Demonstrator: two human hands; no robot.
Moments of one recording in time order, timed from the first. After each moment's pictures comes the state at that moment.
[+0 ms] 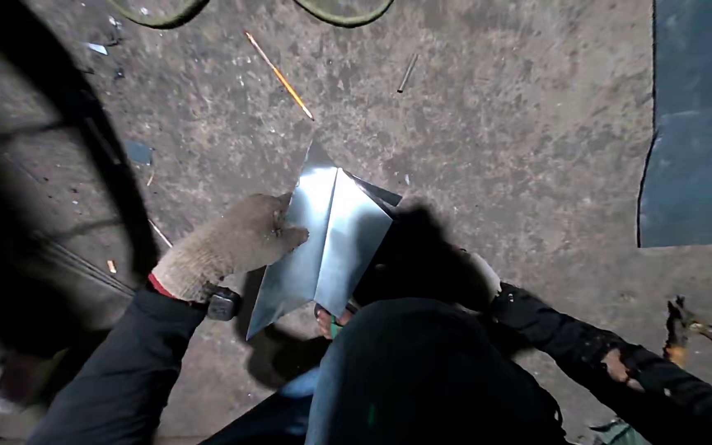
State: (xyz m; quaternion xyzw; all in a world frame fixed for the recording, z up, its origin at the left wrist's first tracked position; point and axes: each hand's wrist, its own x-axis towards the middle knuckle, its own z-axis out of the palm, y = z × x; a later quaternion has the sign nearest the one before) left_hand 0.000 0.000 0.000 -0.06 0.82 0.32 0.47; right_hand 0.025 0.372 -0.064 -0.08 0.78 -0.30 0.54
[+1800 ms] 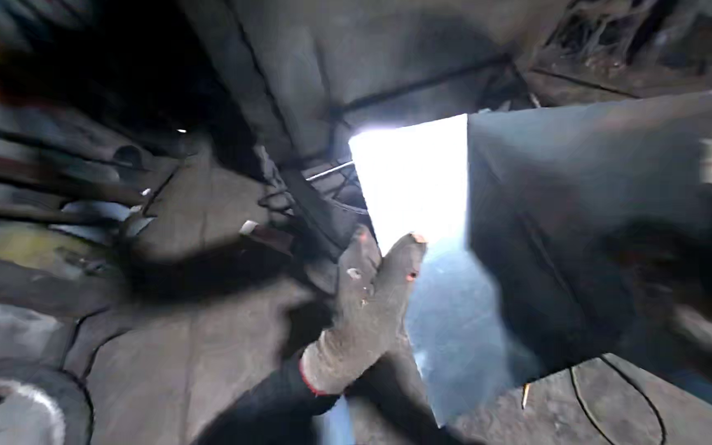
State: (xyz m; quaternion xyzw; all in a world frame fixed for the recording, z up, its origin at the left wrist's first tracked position) left_hand 0.173 -0.050 0.322 -0.35 0.59 0.43 -0.59; right_hand -0.086 0.023 0.372 -0.72 0.53 -0.44 -0.03
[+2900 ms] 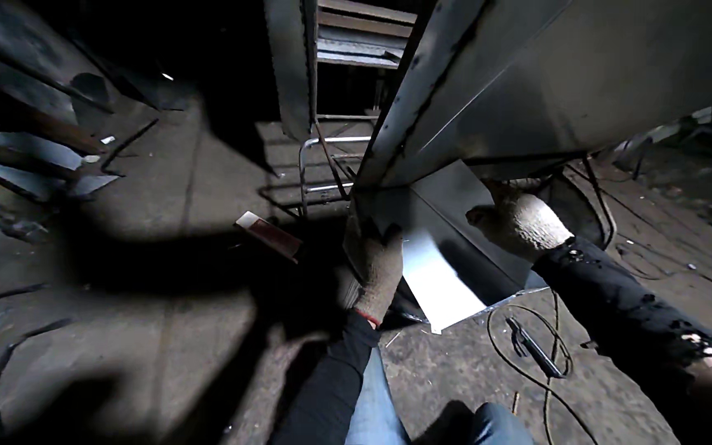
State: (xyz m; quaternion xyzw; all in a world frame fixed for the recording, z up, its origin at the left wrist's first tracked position) left_hand 0.289 -0.232 0.271 -0.60 0.47 0.34 -0.55; right_hand 0.072 -0.245 0.386 -0.74 0.67 -0.09 -0.01
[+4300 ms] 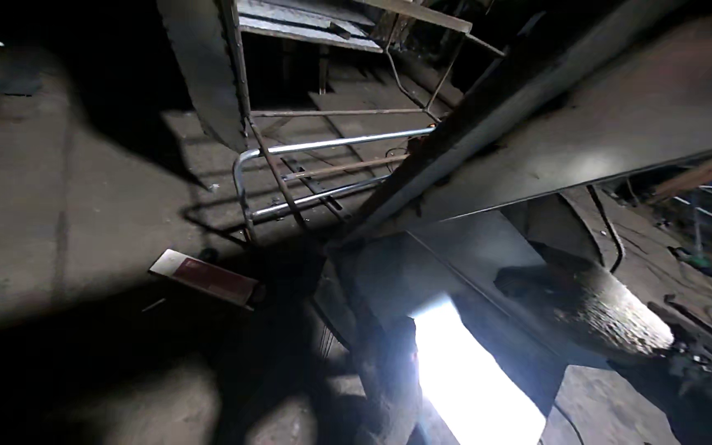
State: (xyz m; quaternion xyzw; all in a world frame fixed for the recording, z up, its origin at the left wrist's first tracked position) left_hand 0.286 -0.230 0.265 -0.43 0.30 0.55 -0.65; right_hand 0.119 -0.243 0.392 -0.69 0.70 -0.20 0.06
